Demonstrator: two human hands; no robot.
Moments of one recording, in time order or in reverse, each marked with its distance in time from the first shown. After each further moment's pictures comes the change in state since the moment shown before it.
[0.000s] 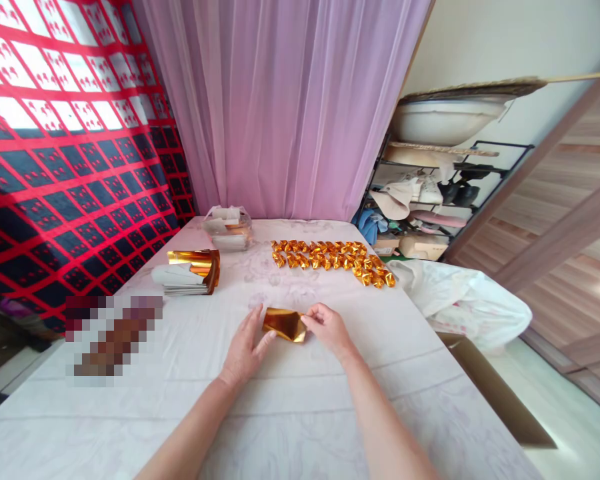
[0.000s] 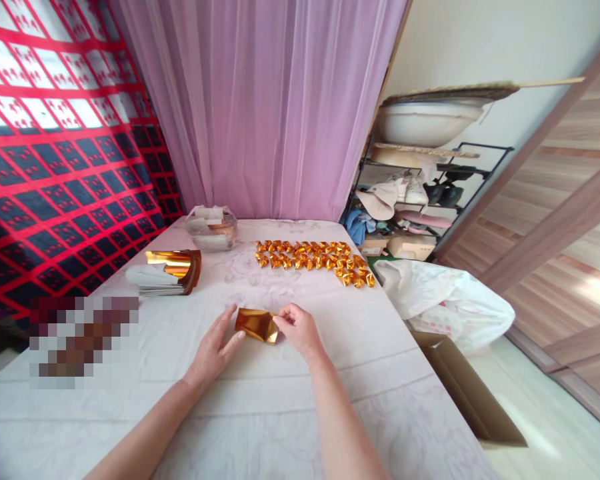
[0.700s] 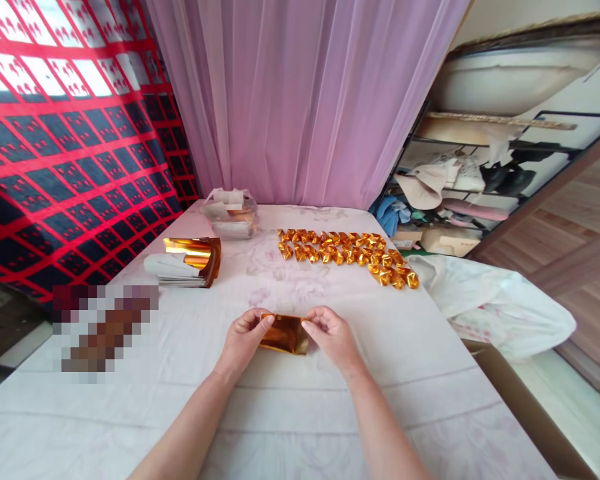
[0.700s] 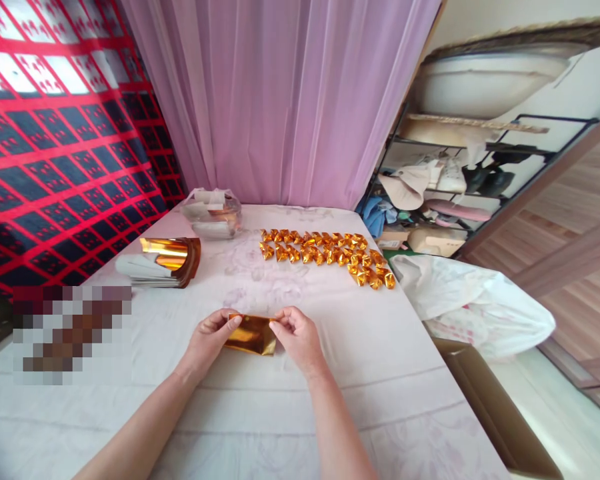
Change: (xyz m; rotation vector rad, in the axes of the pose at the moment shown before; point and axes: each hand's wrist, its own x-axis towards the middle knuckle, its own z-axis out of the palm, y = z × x) left_hand 0.022 0.022 0.013 -0.533 0.095 -0.392; right_hand -0.004 -0.002 0.010 0.146 0.006 0.077
